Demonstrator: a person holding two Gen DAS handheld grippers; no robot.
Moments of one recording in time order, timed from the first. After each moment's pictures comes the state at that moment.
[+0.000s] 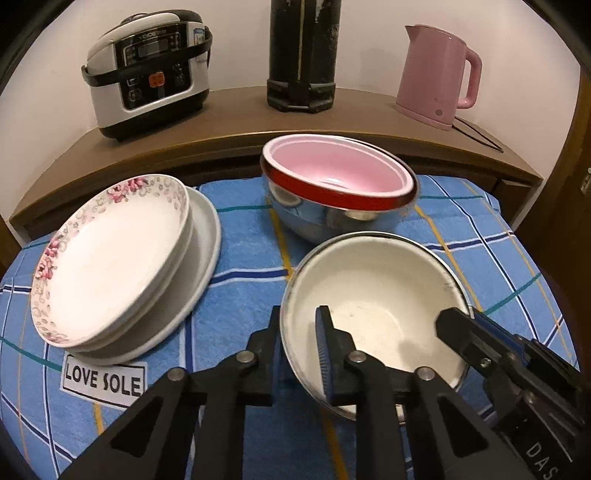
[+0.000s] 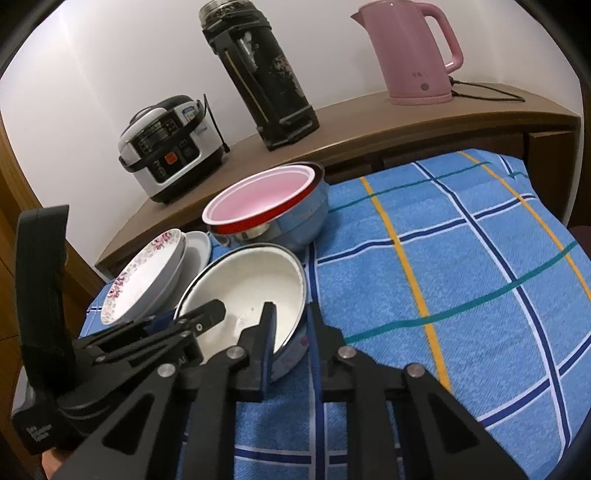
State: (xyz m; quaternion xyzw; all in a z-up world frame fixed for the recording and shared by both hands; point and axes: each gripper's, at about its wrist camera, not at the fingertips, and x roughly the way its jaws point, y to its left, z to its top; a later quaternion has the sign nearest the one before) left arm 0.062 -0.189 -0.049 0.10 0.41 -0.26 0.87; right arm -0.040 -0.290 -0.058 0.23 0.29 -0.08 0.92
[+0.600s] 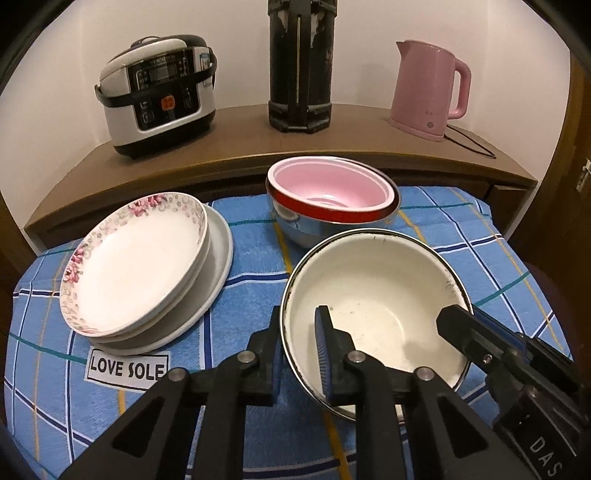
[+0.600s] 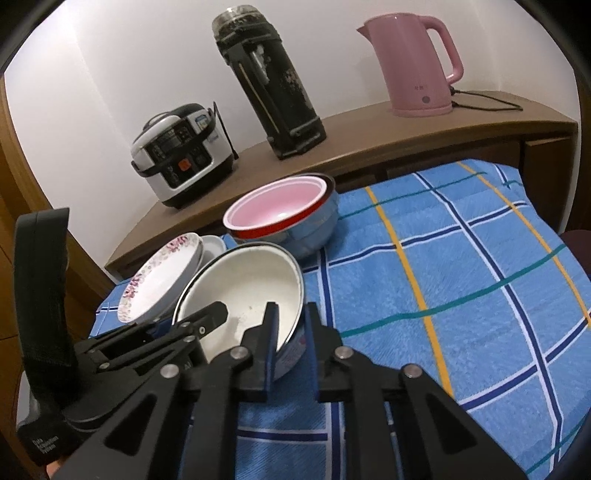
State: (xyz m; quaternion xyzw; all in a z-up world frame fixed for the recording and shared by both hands) left arm 0.039 -0.177 -0.024 0.10 0.39 -0.26 0.88; right arm -0.060 -0.279 -0.038 0.23 0.28 -0.08 0.93
